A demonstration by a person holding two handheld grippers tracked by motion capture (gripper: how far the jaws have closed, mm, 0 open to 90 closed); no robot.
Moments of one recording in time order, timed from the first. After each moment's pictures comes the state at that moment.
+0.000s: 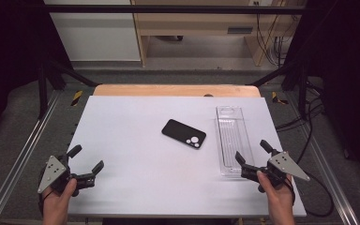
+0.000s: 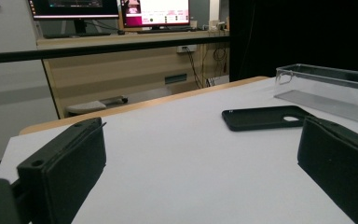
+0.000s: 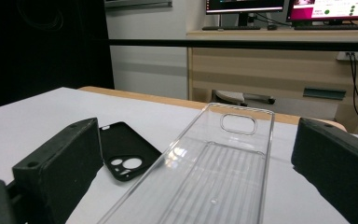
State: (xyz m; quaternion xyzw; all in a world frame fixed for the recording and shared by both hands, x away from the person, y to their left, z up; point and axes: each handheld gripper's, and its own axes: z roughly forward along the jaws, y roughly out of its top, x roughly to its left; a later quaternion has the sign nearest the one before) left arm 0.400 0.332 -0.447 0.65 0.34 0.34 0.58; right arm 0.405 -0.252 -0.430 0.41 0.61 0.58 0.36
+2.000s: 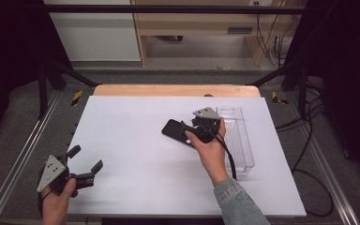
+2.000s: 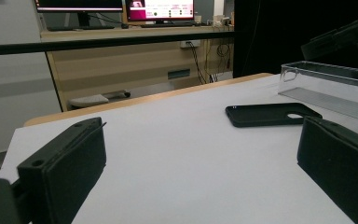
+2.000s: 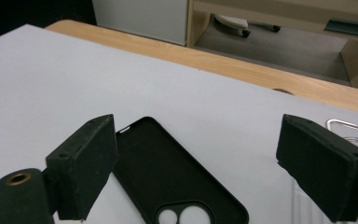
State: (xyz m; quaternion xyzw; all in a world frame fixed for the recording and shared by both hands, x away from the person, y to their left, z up) left arm 0.402 0.333 -0.446 0.65 0.35 0.34 0.58; right arm 0.529 -0.082 -0.396 0.48 0.71 0.42 0.31
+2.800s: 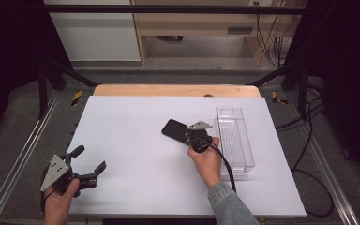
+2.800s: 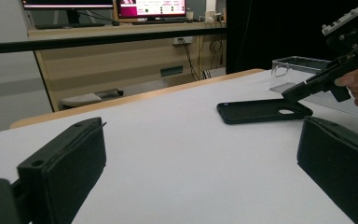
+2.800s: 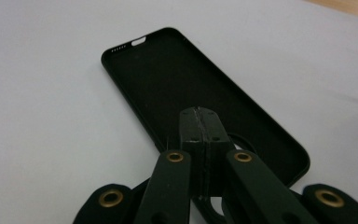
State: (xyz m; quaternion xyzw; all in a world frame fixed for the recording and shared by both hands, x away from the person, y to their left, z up) left arm 0.403 0.327 -0.446 0.66 0.34 0.33 0.58; right arm 0.533 -0.077 -0.461 0.47 0.77 0.36 0.24
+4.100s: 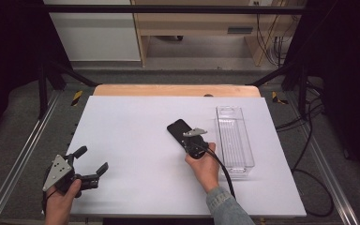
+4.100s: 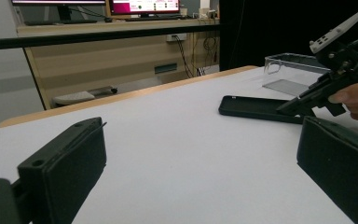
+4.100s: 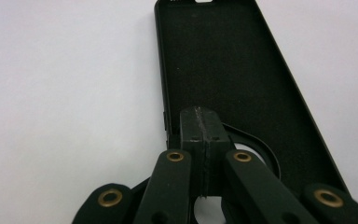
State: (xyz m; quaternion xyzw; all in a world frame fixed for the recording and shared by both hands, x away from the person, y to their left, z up) left arm 0.403 0.322 -0.447 0.67 0.33 0.32 0.58; right arm 0.522 -0.068 -0.480 0.46 0.80 0.34 0.21
